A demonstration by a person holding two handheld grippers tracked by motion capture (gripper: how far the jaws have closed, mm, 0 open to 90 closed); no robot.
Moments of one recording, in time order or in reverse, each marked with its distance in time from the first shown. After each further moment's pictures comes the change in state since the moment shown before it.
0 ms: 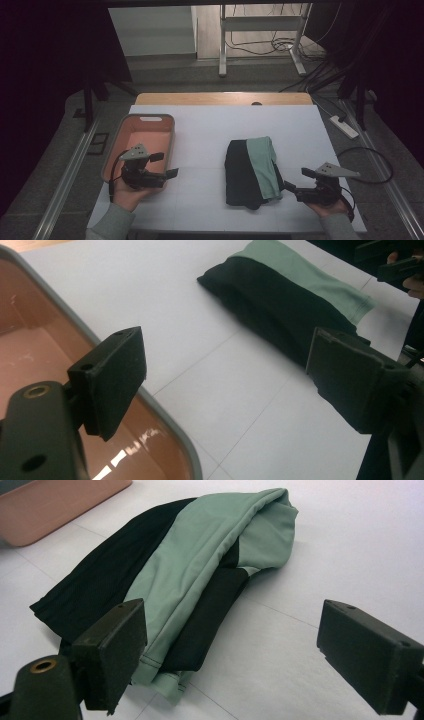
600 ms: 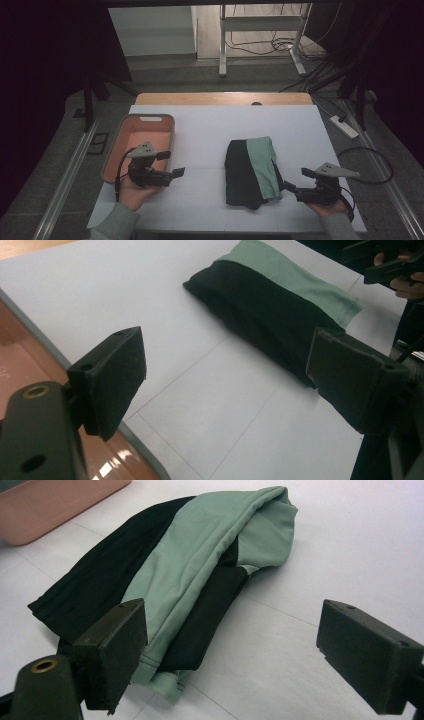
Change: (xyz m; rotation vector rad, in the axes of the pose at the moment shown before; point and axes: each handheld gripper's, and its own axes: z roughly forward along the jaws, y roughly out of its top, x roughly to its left) left arm -0.008 0.011 0.011 0.011 -0.030 0.024; right arm -0.001 -0.001 0.001 0.003 -0.001 0.000
